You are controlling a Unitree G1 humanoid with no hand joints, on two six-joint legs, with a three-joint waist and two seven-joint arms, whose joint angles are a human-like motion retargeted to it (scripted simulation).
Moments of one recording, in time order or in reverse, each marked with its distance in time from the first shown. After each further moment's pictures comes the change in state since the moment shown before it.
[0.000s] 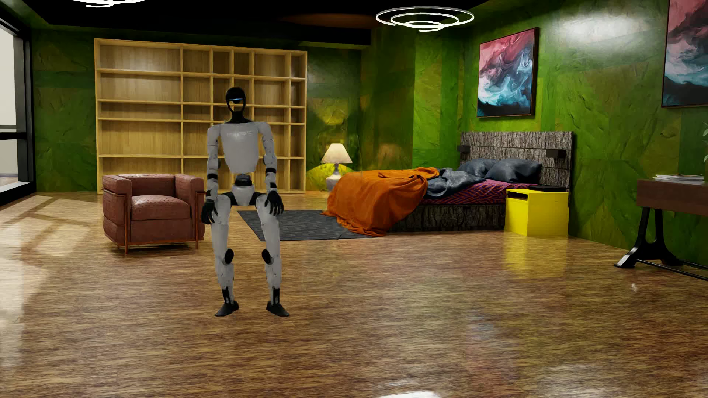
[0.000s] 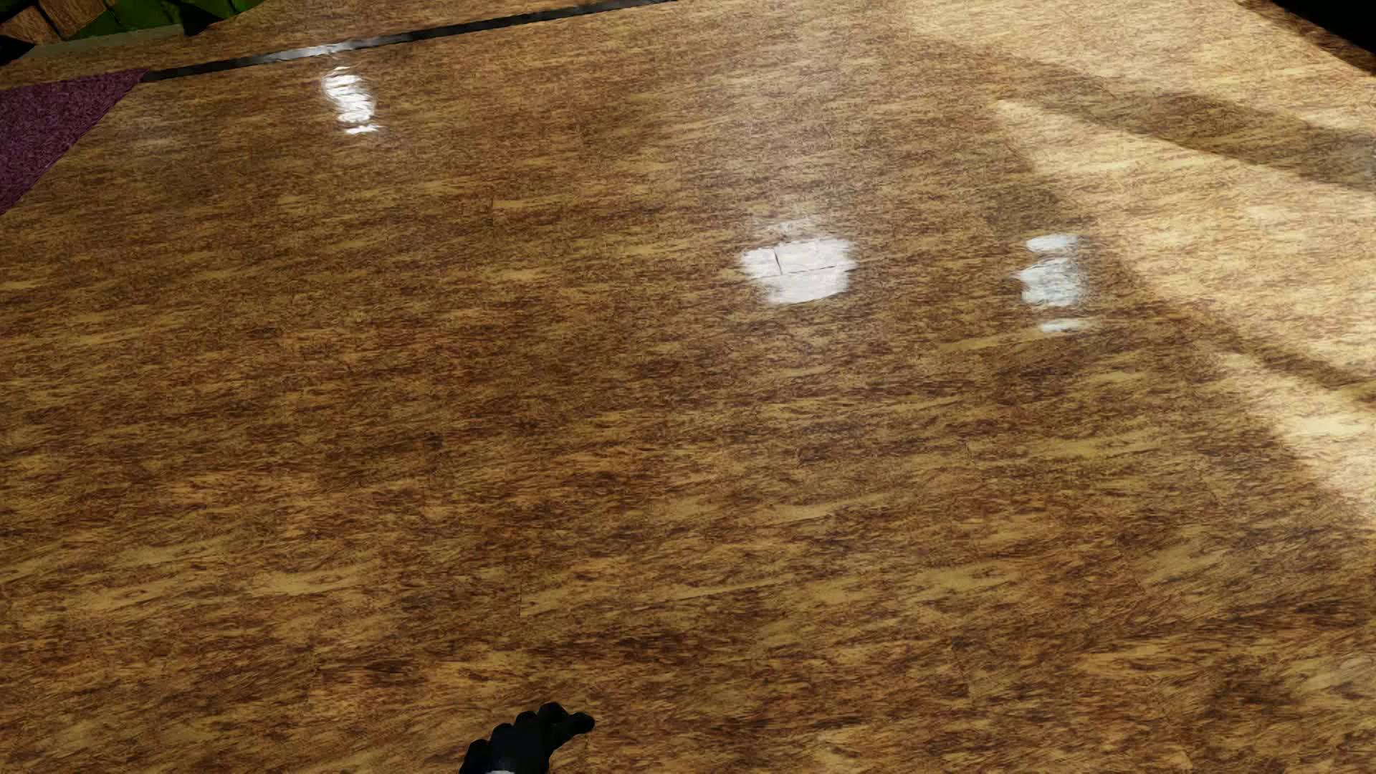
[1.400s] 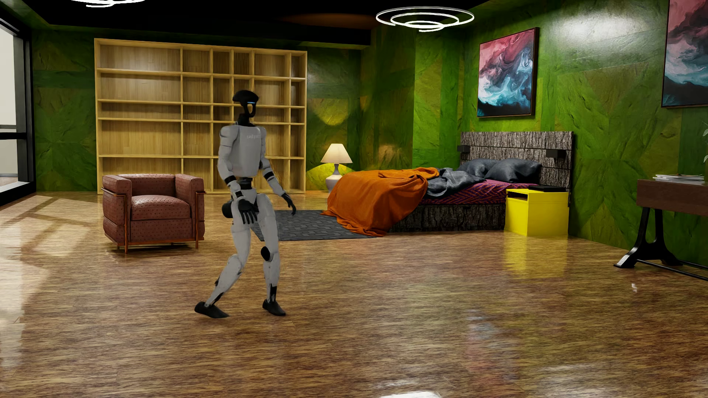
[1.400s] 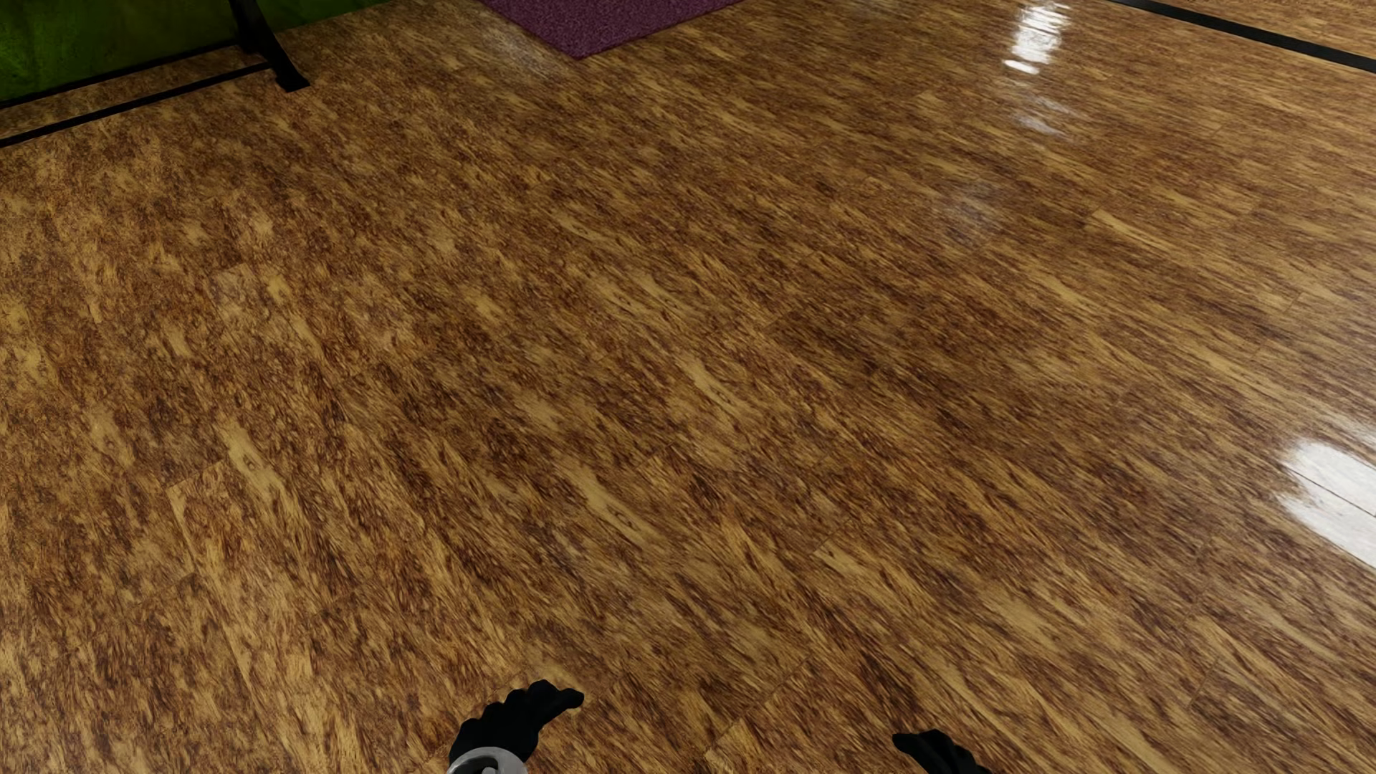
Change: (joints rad) body -0.260 0.004 -0.017 -0.503 0.181 -0.139 -0.829 0.881 0.042 0.220 0.407 -0.047 0.006 -0.001 -0.128 -0.007 0.017 0.025 0.138 0.108 0.009 0.045 -0.081 0.038 0.054 -0.065 -0.066 -0.024 -0.158
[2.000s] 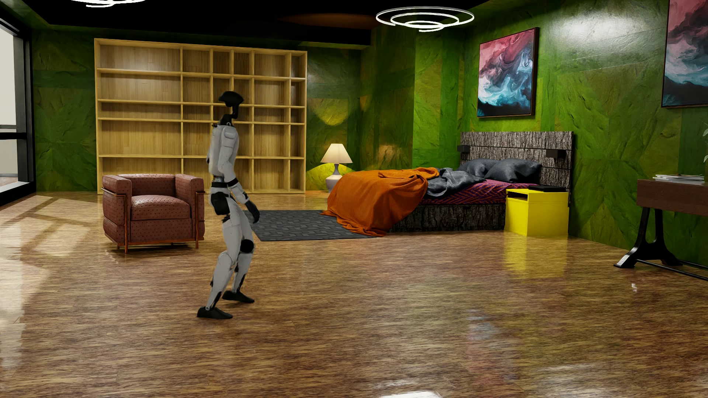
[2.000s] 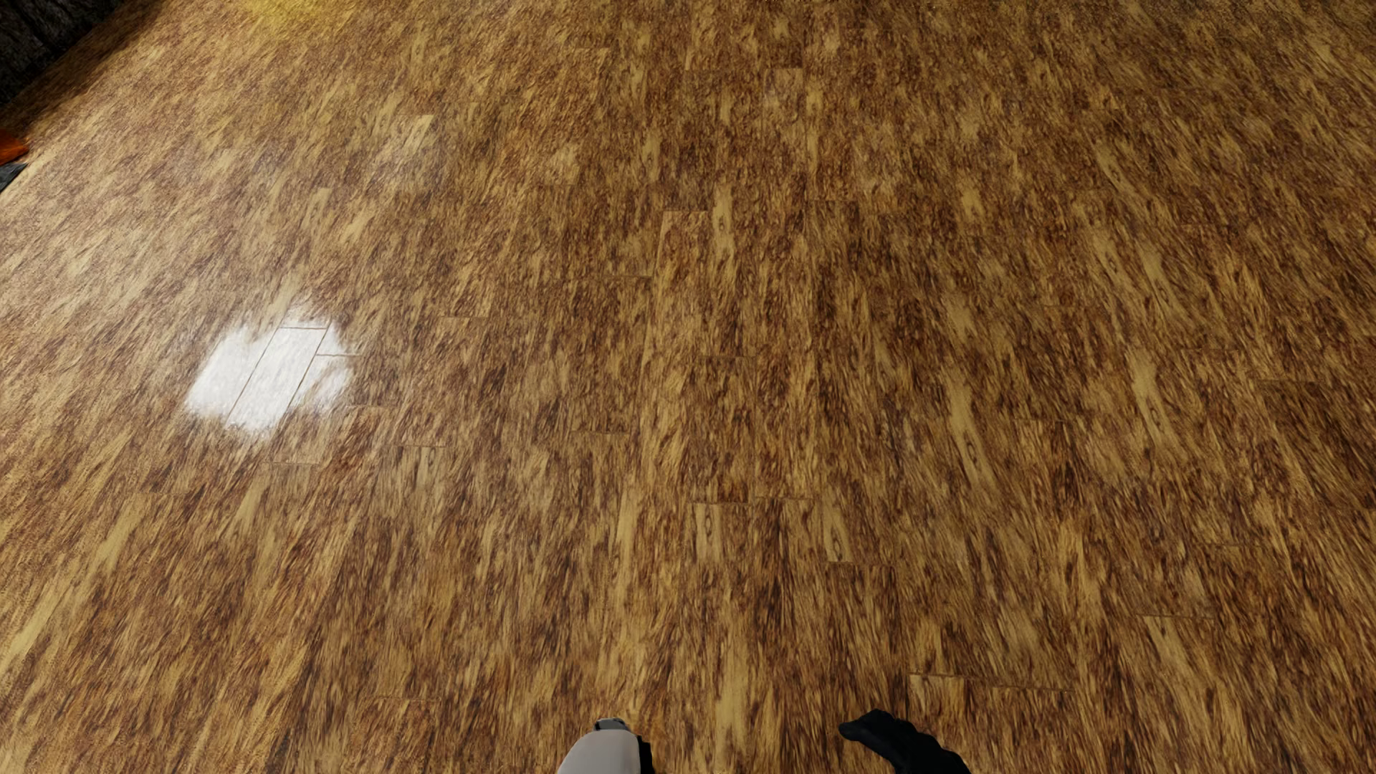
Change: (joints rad) body -0.193 -0.021 0.017 0.400 -0.137 0.169 0.366 -0.822 0.089 0.273 -0.233 0.229 -0.060 0.031 0.000 0.083 -0.030 -0.061 -0.124 -0.099 0.124 -0.095 0.009 -0.079 -0.064 0.090 -0.067 -0.012 0.120
